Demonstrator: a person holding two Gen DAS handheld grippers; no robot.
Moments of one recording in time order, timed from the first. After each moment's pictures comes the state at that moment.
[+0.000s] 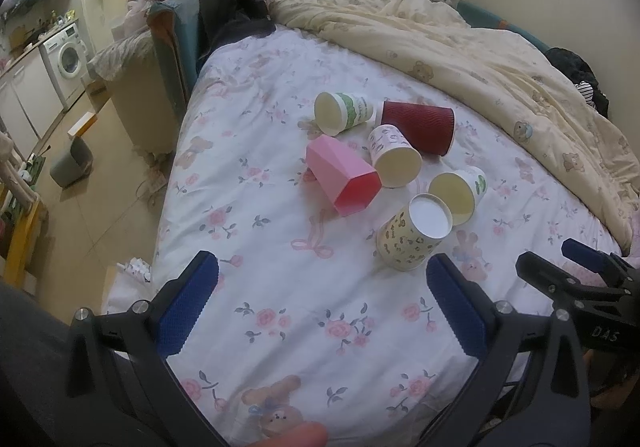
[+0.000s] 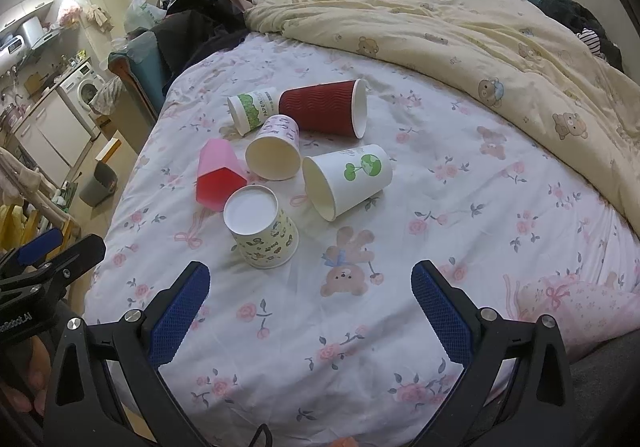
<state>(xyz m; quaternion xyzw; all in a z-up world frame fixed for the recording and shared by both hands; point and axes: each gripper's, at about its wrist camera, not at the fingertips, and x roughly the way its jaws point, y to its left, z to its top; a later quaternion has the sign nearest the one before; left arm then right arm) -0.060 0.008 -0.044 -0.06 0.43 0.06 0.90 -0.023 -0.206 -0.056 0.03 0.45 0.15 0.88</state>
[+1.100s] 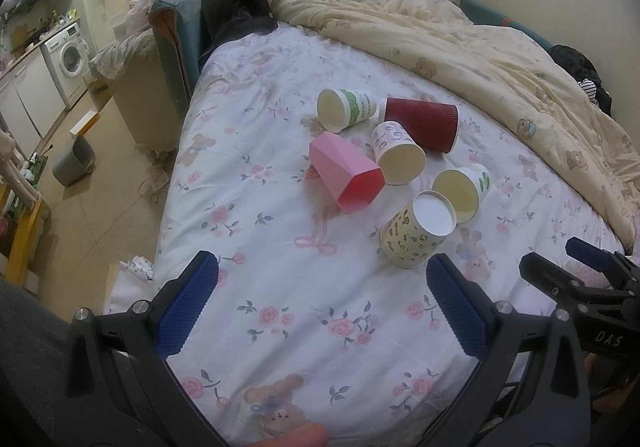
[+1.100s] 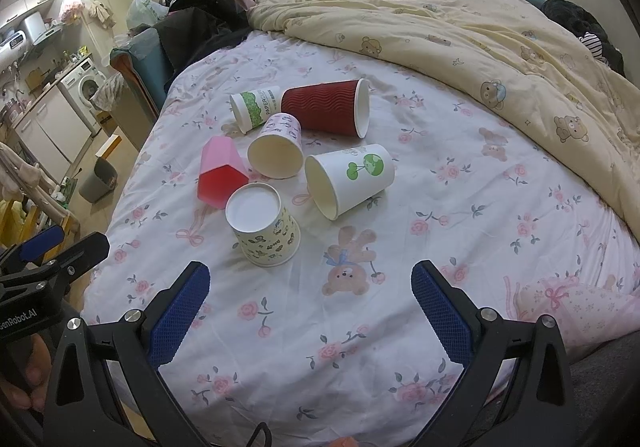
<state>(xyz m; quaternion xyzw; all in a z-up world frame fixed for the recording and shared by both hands) -0.060 0.010 -0.044 -0.06 0.43 0.06 0.90 -0.024 -0.202 -0.053 0.03 0.46 0.15 0.88</state>
